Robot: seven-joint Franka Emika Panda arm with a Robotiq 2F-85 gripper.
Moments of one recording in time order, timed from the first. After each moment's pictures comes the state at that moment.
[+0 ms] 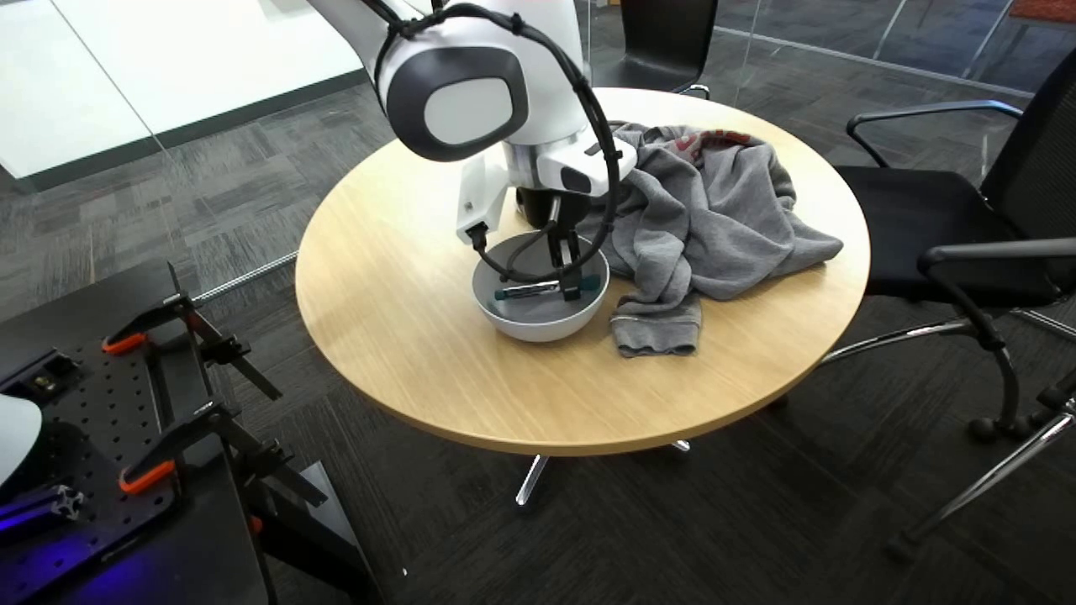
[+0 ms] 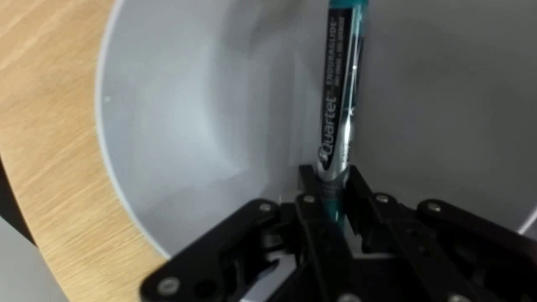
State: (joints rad) arm -0.13 0.75 -0.18 -1.89 0.06 2.71 0.28
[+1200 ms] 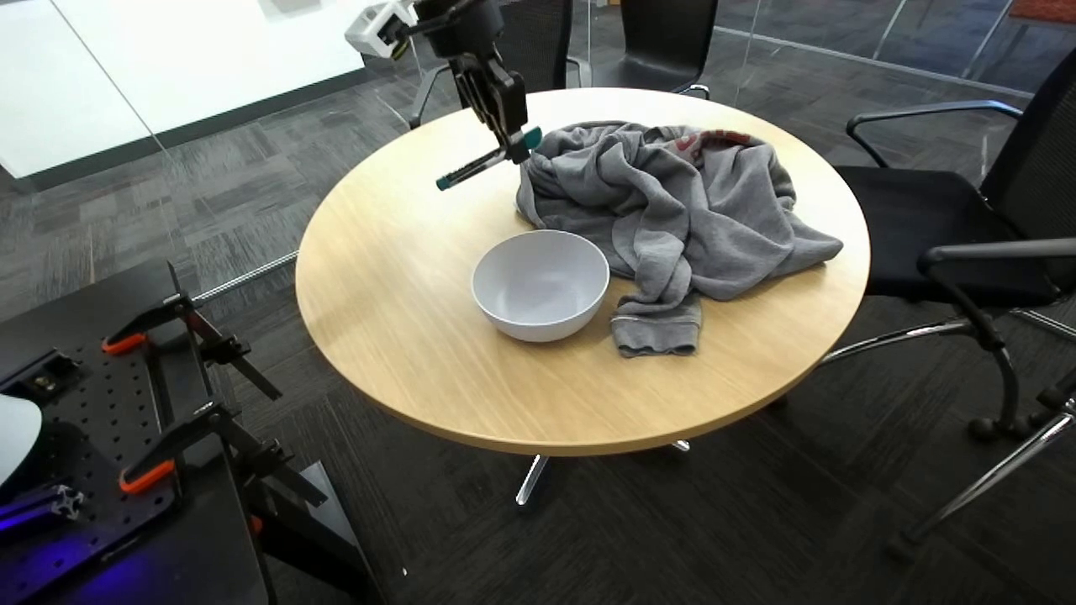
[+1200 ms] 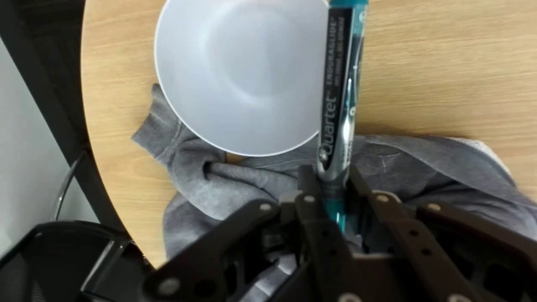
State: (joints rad) arm 0.09 0.33 -0.23 -2.13 -0.29 2.63 0.26
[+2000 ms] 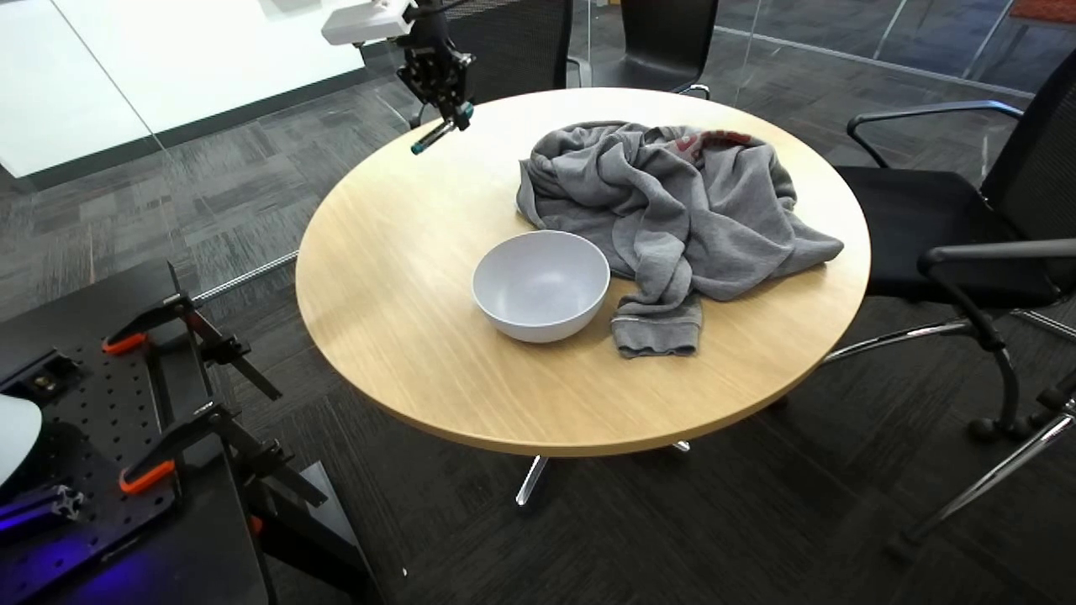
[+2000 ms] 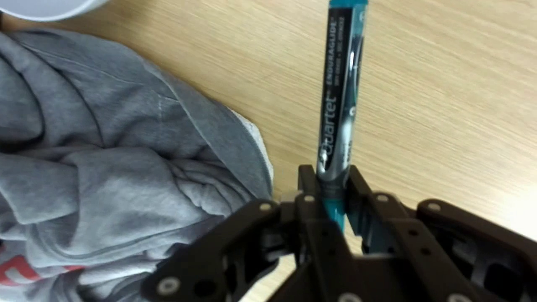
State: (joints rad) arm 0.13 0.51 0.04 -1.92 -0.29 2.52 0.00
